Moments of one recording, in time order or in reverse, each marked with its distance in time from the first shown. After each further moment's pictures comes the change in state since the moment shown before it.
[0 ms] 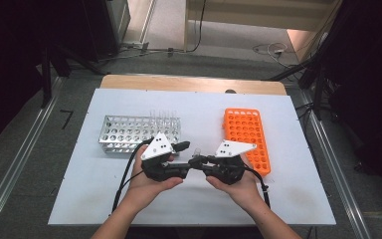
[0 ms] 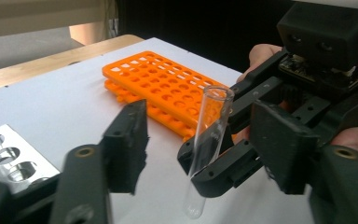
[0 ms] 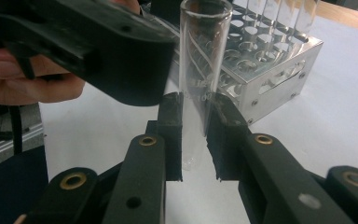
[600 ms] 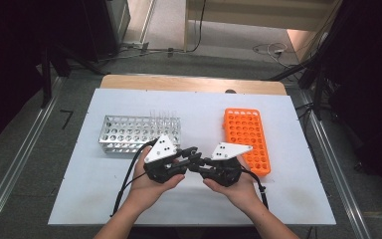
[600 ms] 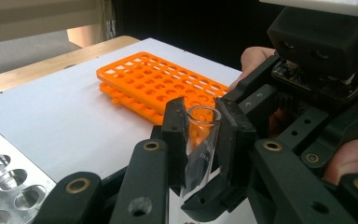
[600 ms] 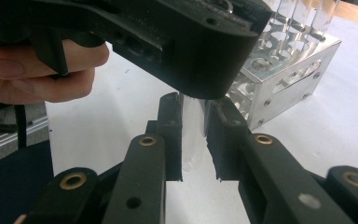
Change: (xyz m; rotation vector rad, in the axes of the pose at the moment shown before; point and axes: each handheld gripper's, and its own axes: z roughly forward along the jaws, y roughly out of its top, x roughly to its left) left arm -0.004 0.000 0.002 0.002 0.002 0.029; right arm 0.006 0.000 0.005 0.015 0.011 -0.018
